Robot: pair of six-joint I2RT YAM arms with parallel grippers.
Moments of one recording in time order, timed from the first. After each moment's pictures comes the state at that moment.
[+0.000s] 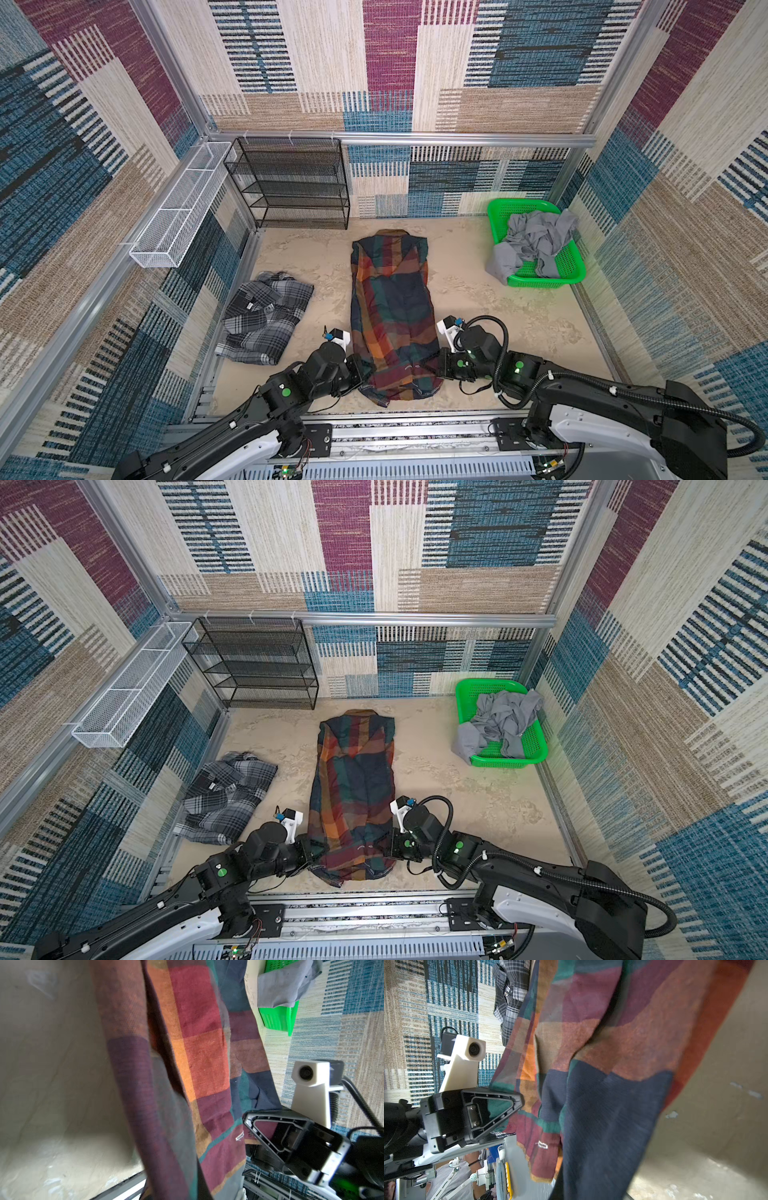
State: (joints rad) left arm -0.87 0.63 0.34 -0.39 0.13 -1.29; right arm 0.95 1.00 0.44 -0.05 -0.25 1.06
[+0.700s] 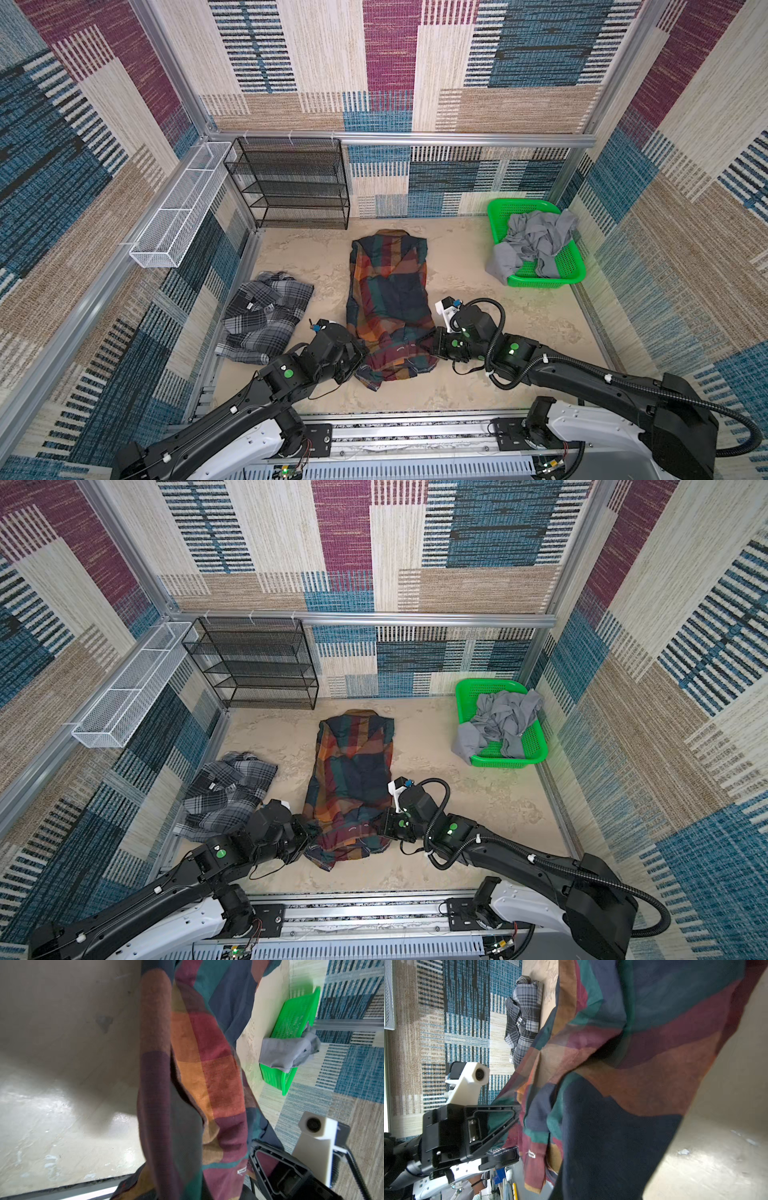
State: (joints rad) left arm -0.82 0.78 0.57 -0.56 -0.02 -1.49; right arm 0.86 1.11 0.59 -0.09 -0.27 1.05
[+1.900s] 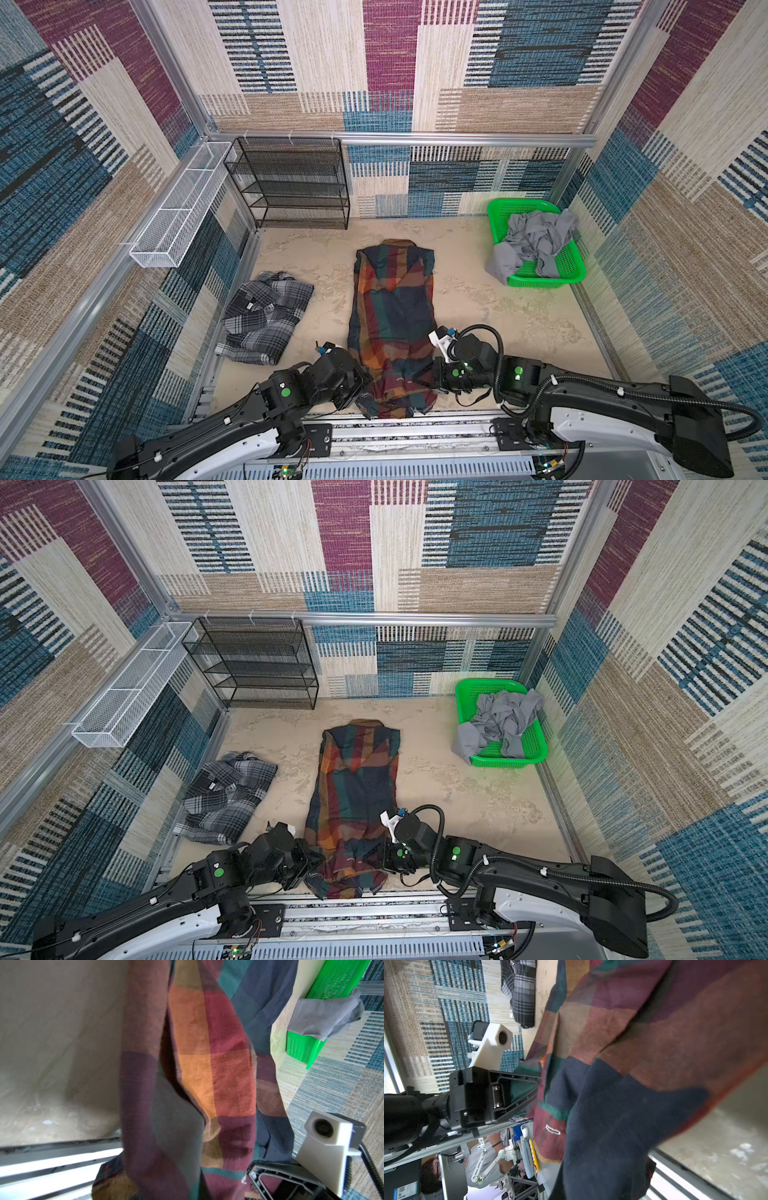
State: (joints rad) left arm -1.04 0.65 0.45 -0.61 -0.02 -1.68; right arm 1.12 0.96 0.48 -0.11 -0.24 1.29
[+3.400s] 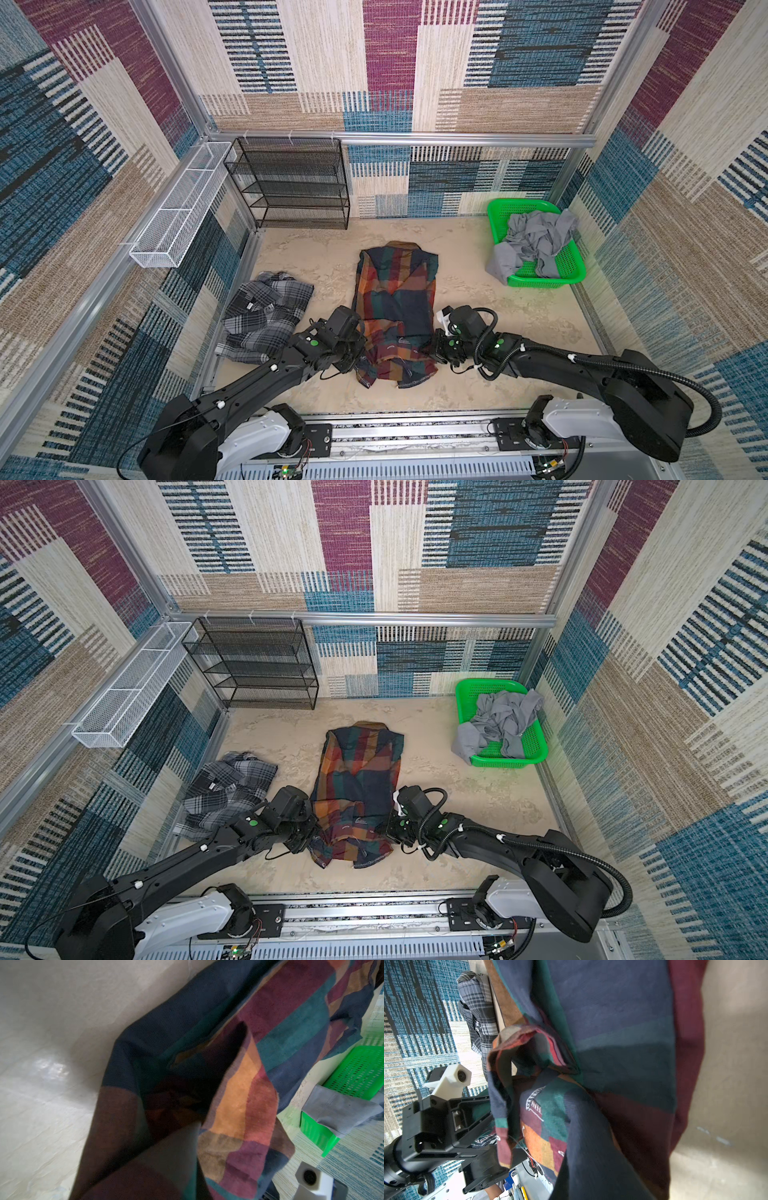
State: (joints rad) left arm -0.65 1.11 0.60 -0.51 0.06 -1.51; right arm 0.77 1.29 0.51 0.01 -0.37 1.14
